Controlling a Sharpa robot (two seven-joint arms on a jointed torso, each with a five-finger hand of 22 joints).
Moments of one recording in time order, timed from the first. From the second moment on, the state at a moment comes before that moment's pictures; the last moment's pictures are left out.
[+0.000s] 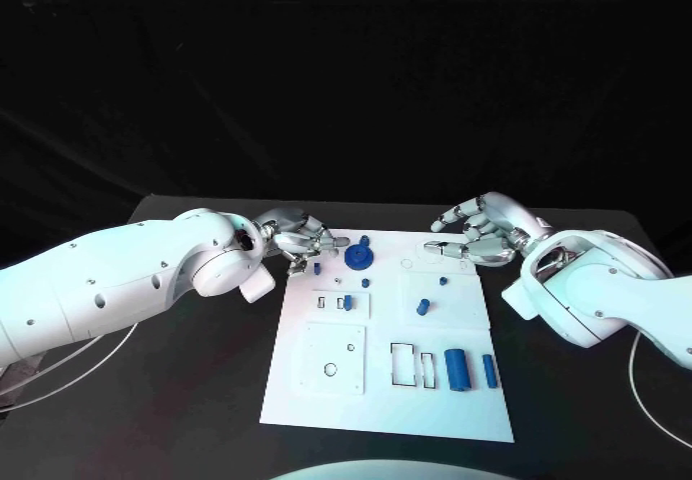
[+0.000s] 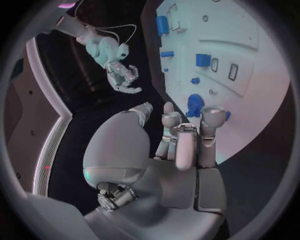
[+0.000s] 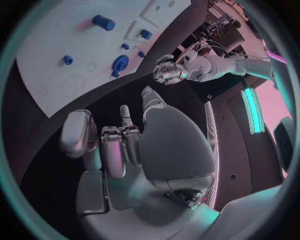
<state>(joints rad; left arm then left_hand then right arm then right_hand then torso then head) 1.24 -0.81 -0.02 1.47 -0.63 -0.02 -0.15 1.16 -0.11 0.31 0.29 0.10 0.80 0.09 0.81 0.53 1.20 0.02 1.19 0.93 1.47 -0.04 1.51 1.31 0.15 1.25 0.06 1.23 0.87 1.32 -1.01 -0.15 1.81 -1.03 -0.55 -0.22 1.38 -0.14 0.04 0.29 0.24 0.92 0.15 0.15 0.43 1.47 0.07 1.47 1.31 1.47 -0.01 1.56 1.31 0.08 1.38 0.10 1.20 1.19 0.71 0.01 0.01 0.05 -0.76</state>
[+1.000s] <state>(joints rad) 1.27 -0.63 -0.05 1.40 -0.98 0.17 -0.52 1.06 -0.10 0.24 0.29 0.10 0.78 0.08 0.84 0.56 1.19 0.01 1.21 0.94 1.47 -0.05 1.51 1.31 0.15 1.23 0.05 1.25 0.89 1.32 -1.01 -0.15 1.74 -0.98 -0.50 -0.23 1.38 -0.14 0.04 0.29 0.24 0.92 0.15 0.15 0.43 1.47 0.07 1.47 1.31 1.47 -0.01 1.56 1.31 0.08 1.37 0.10 1.20 1.19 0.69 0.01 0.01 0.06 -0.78</state>
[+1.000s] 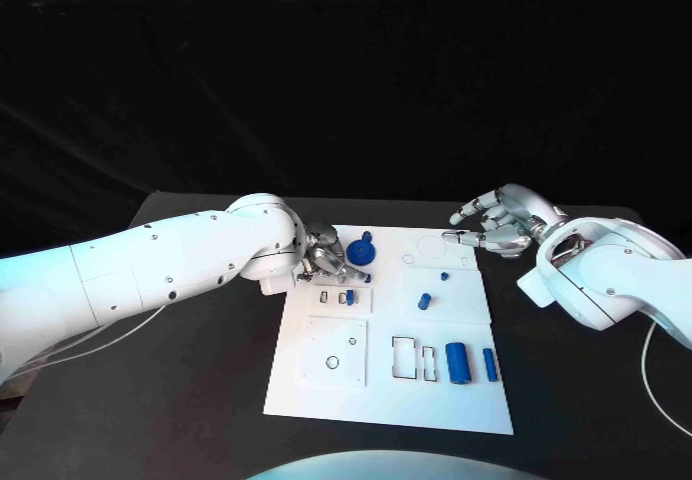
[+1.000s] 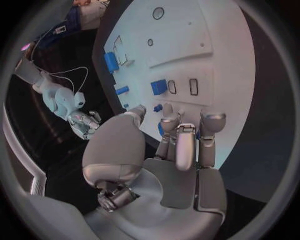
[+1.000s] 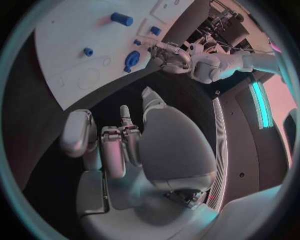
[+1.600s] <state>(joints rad) 1.27 -0.61 -0.06 1.39 -1.01 0.26 -0.56 1.05 -0.09 0.23 0.29 0.10 0.77 0.09 0.83 0.55 1.17 0.02 1.20 0.91 1.47 -0.05 1.51 1.31 0.15 1.22 0.06 1.25 0.89 1.32 -1.00 -0.15 1.73 -0.98 -0.50 -0.24 1.37 -0.14 0.04 0.29 0.24 0.92 0.15 0.15 0.43 1.47 0.07 1.47 1.31 1.47 -0.01 1.56 1.31 0.08 1.37 0.10 1.20 1.19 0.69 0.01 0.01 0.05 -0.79</state>
